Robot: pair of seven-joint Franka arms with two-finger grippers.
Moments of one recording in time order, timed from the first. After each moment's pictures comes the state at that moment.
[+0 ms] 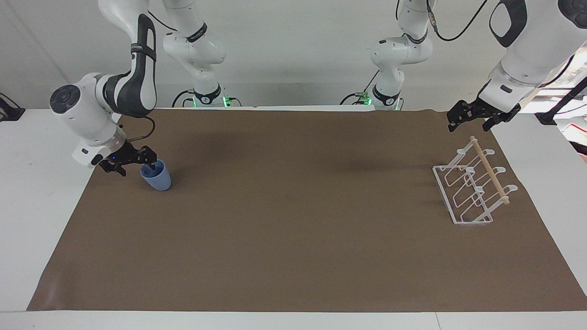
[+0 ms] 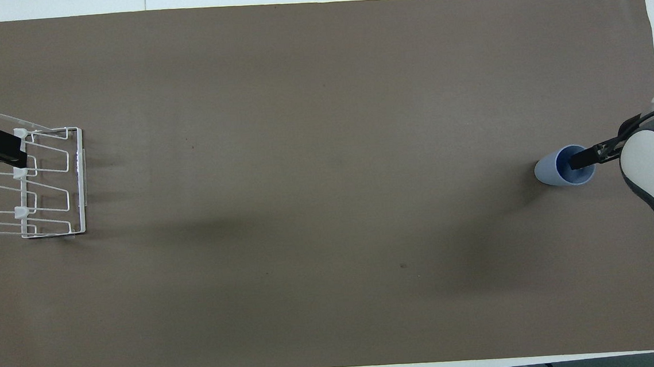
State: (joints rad) left arm 0.03 0.04 -0.15 -1.53 0.03 1.44 0.01; right arm -0.23 0.06 -0.01 -2.11 0.01 2.07 -0.46
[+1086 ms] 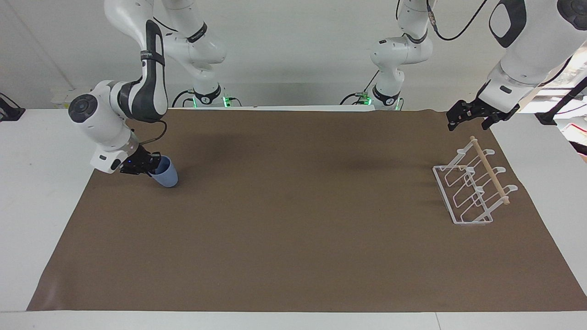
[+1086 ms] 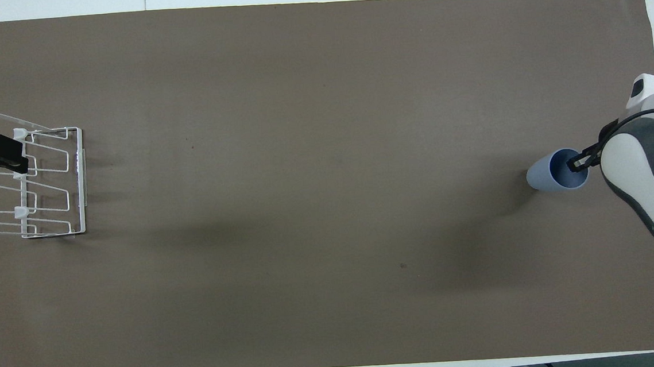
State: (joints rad) left arm 0.03 0.02 -0.15 -1.56 0.03 1.43 -0.04; right arm -0.20 0.07 0.02 -2.03 0.07 1.92 -0.56
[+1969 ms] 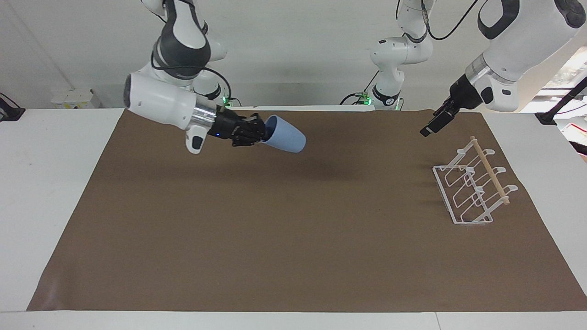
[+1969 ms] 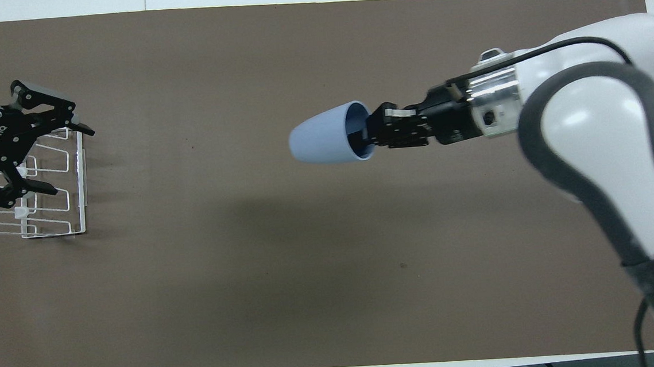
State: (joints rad) left arm -0.01 0.00 -0.18 -1.58 -0.34 1.53 -1.09; right arm 0.23 0.08 0.11 -1.85 1.03 1.99 0.05
